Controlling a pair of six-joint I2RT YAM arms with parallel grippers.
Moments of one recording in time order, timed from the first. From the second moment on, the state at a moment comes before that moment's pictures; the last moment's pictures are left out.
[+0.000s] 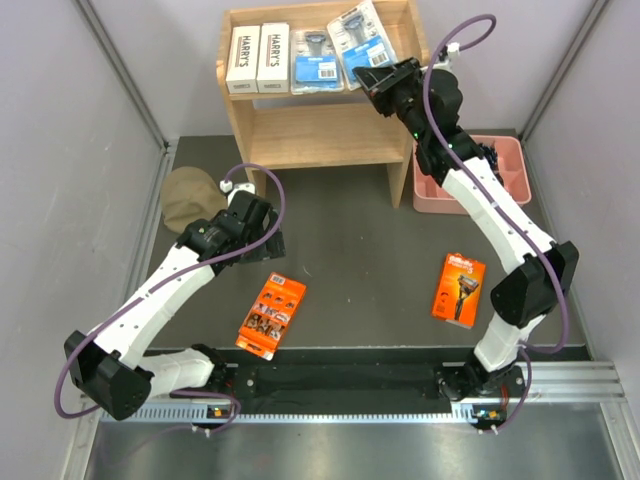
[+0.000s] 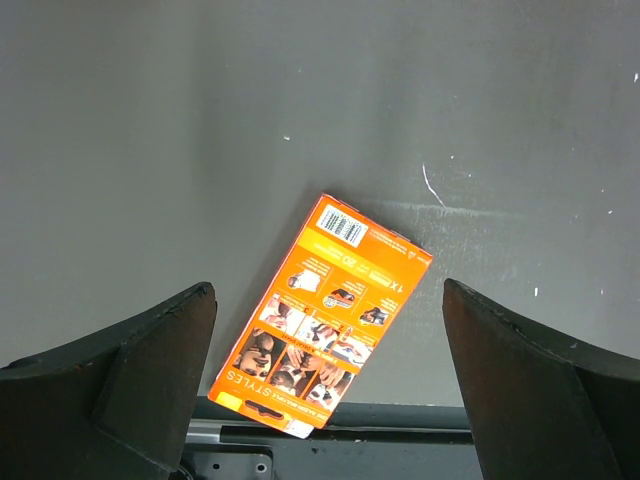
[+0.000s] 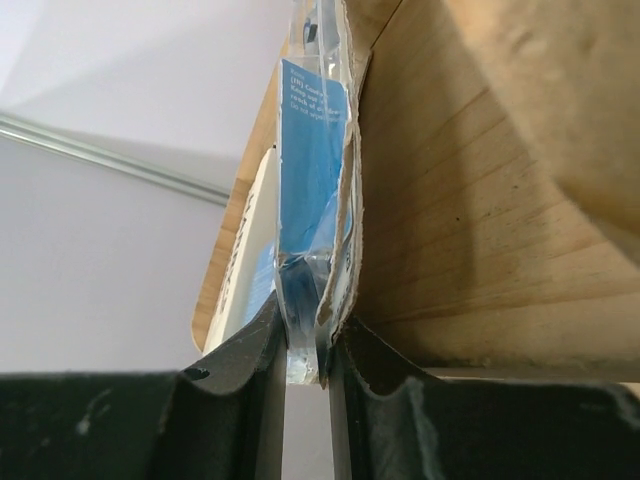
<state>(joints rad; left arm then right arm) -0.56 1.18 1.15 -0.94 -0.32 -0.61 0.47 1.72 1.83 0.00 0.03 1.14</state>
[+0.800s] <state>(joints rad) -0.56 1.17 1.13 -0.94 -0.32 -0.62 0.47 1.68 1.72 0.11 0.09 1.23</state>
